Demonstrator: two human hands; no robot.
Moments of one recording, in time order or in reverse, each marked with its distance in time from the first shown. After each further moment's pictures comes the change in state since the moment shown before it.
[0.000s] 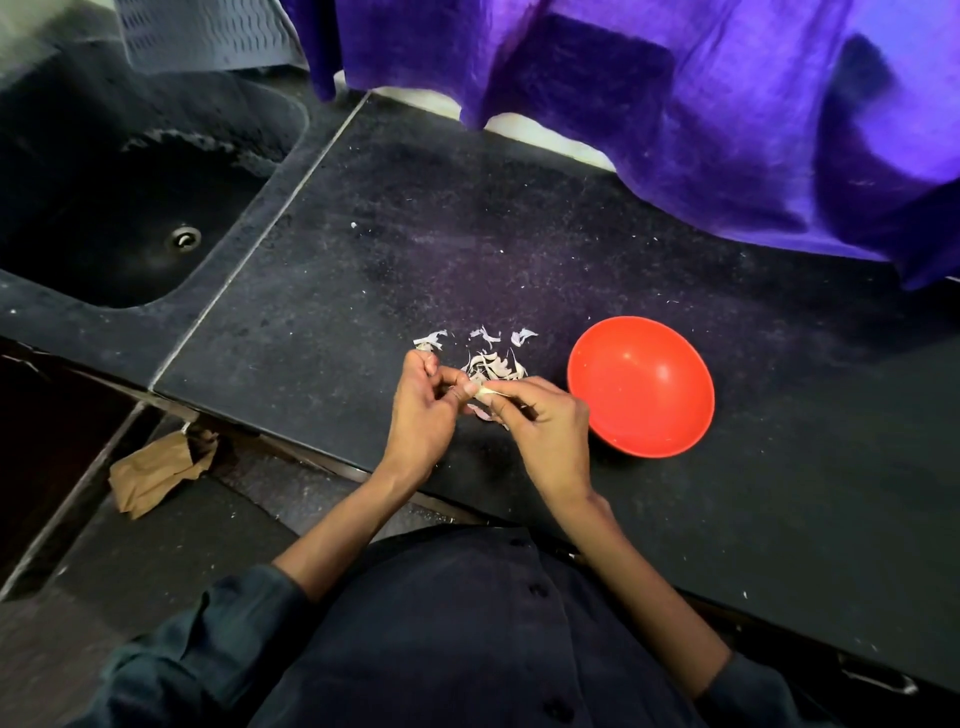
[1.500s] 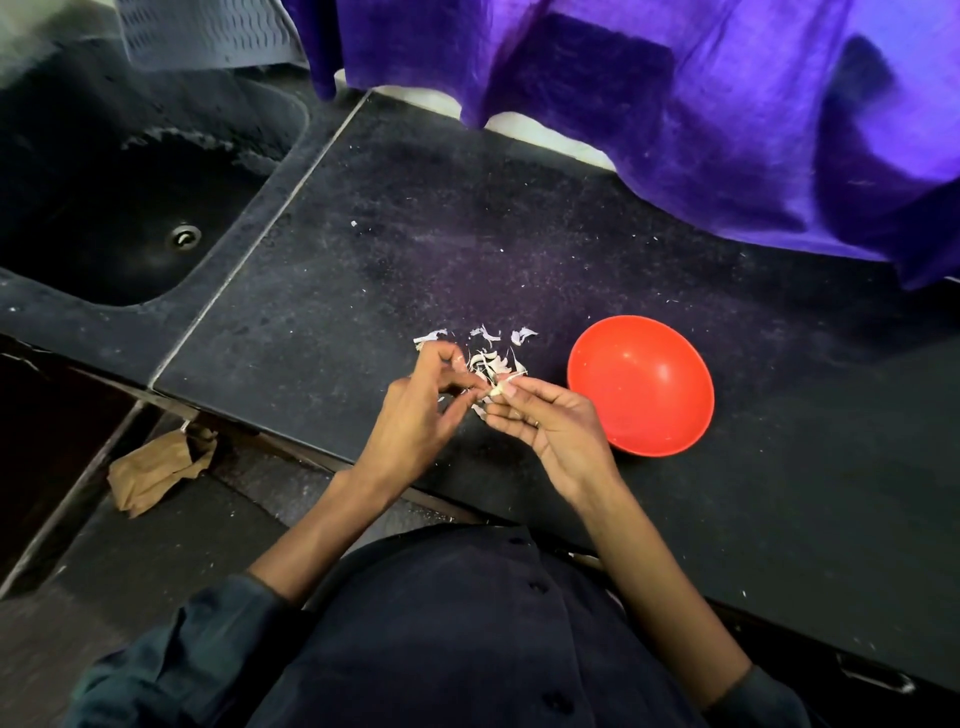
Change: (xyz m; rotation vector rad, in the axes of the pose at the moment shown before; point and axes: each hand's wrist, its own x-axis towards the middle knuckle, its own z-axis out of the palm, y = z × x) left_hand -0.016 0.023 -0.018 0.568 -0.144 0.438; right_hand 0.006 -0.014 -0.016 0.837 -0.108 0.681
